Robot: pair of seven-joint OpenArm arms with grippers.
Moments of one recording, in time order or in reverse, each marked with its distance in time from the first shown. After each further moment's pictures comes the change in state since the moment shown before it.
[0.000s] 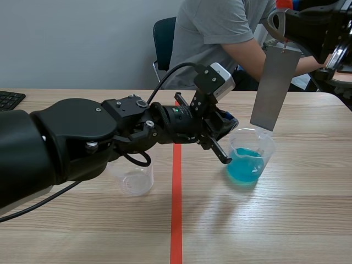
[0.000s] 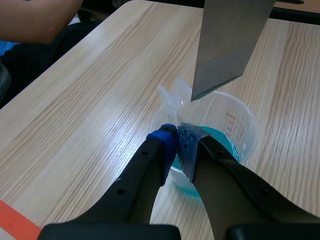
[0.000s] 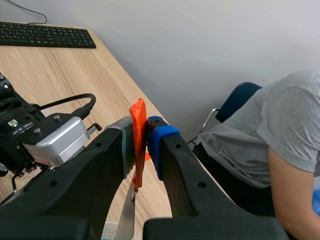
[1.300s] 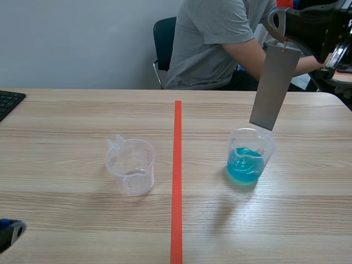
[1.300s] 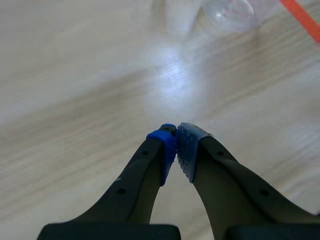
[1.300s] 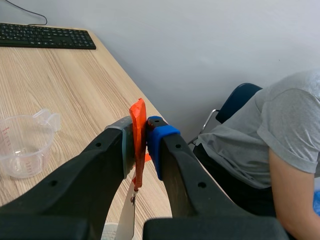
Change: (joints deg) left arm 76.0 -40.4 -55.1 34.9 -10.7 0.2 -6.1; right arm 0.0 0.0 0.0 0.0 0.2 0.0 0.0
